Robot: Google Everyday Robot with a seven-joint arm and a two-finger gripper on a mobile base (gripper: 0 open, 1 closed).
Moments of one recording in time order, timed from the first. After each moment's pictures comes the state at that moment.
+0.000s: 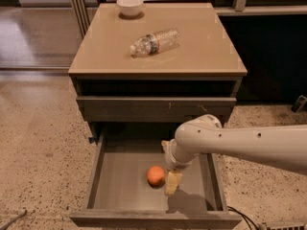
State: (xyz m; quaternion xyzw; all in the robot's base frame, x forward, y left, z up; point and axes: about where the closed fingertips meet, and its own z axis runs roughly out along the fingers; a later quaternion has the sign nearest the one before) arm 0.499 -0.054 0.534 -0.71 0.69 0.07 0.16
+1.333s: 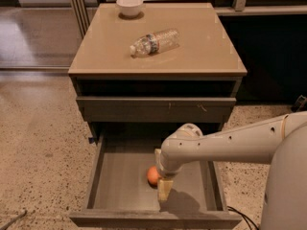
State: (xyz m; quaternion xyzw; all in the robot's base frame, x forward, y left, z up) arm 0.495 -0.025 0.481 -0.72 0.68 0.05 0.13
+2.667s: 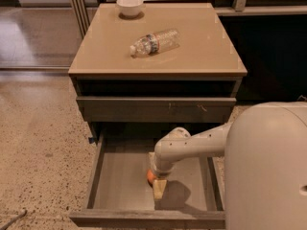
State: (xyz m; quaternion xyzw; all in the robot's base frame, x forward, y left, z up) arm 0.522 -0.005 0.415 -0.74 0.66 0.07 0.12
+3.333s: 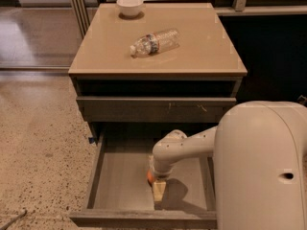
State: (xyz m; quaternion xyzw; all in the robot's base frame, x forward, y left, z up) arm 0.520 -0.004 0.391 -0.74 0.66 0.07 0.10
